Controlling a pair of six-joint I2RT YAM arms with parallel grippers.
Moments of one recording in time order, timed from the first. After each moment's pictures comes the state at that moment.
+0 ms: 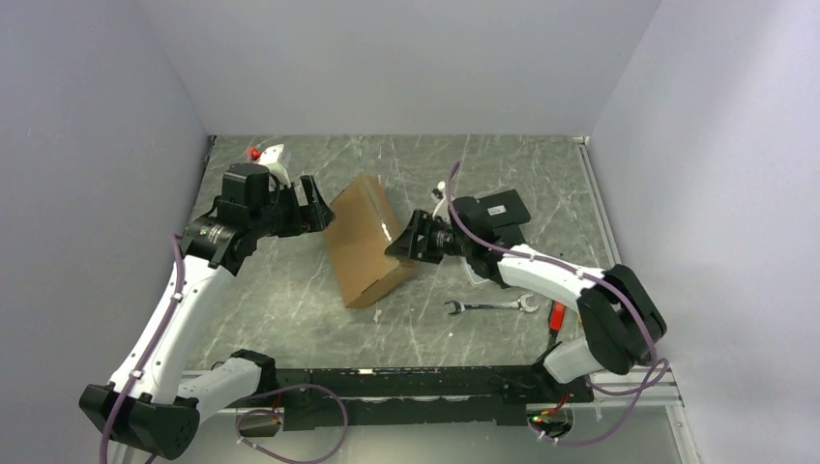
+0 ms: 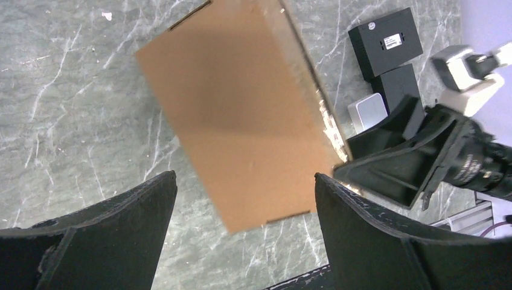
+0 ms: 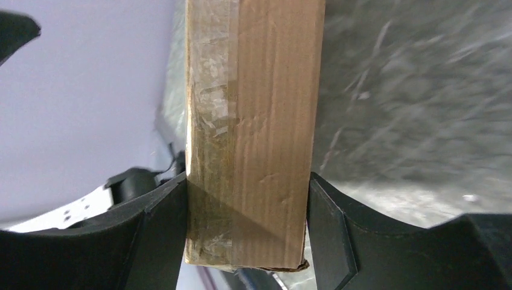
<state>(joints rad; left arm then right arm) -0.29 1.04 1.18 -0.74 0.13 -0.43 0.66 1.43 0.84 0.10 -0.37 0.81</state>
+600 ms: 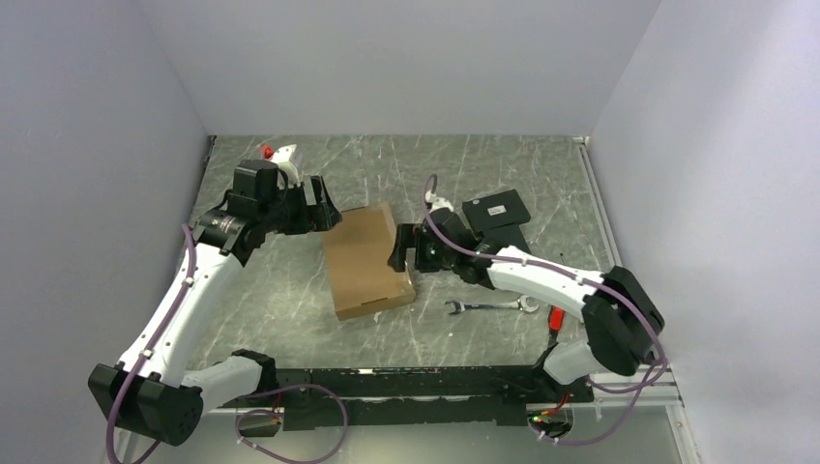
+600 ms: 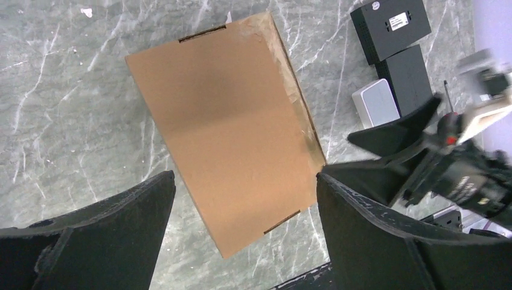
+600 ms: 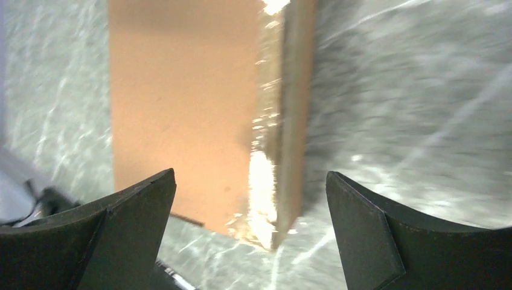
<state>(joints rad) -0.29 1.11 1.17 -0.70 0.19 -0.40 0.82 1.48 0.89 -0.10 -0.03 0.71</state>
